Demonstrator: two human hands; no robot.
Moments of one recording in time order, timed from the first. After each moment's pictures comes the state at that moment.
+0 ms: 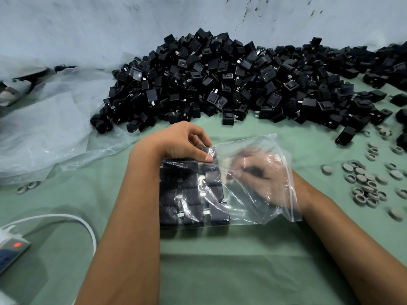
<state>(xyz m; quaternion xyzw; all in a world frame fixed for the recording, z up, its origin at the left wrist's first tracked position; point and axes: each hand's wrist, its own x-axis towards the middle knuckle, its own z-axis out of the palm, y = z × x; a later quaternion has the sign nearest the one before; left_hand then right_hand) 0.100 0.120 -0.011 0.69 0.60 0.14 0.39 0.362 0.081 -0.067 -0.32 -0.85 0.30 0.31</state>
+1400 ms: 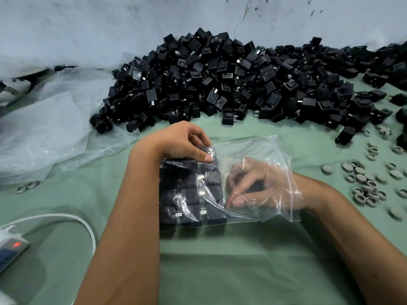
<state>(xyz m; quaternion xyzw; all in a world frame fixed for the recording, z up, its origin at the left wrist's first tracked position) 0.100 0.122 -0.013 0.69 0.60 0.14 0.38 0.367 0.089 -0.066 -0.20 -0.83 0.49 0.16</state>
